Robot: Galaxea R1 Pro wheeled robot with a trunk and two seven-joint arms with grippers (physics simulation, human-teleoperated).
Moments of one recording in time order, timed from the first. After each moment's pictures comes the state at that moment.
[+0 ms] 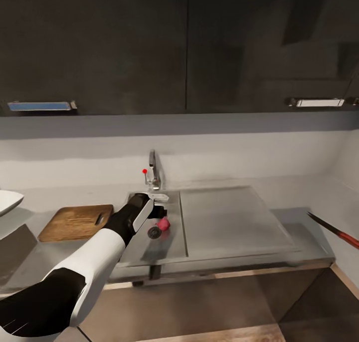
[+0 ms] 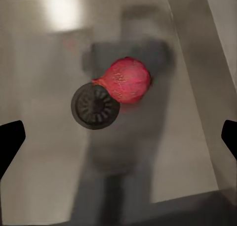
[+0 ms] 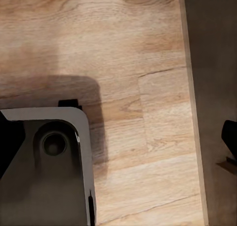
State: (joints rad) left arm -1.03 -0.15 -0.28 -0.59 0.36 0.81 0.26; right arm -0.16 -0.10 -0.57 -0.02 0.51 -0.30 -0.05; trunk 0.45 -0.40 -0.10
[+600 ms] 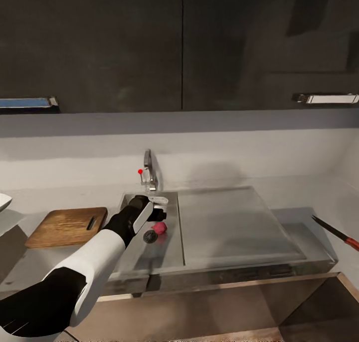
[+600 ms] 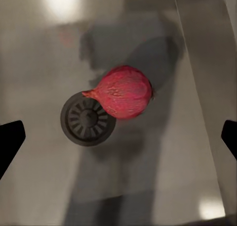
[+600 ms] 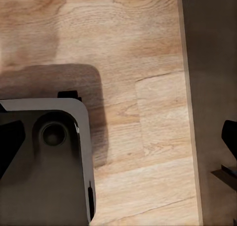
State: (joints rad) left arm -1.03 -0.15 -0.28 -0.55 0.36 0.81 0.26; right arm -0.16 -0.10 -0.57 -0.02 0.51 -0.30 -0.05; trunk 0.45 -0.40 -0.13
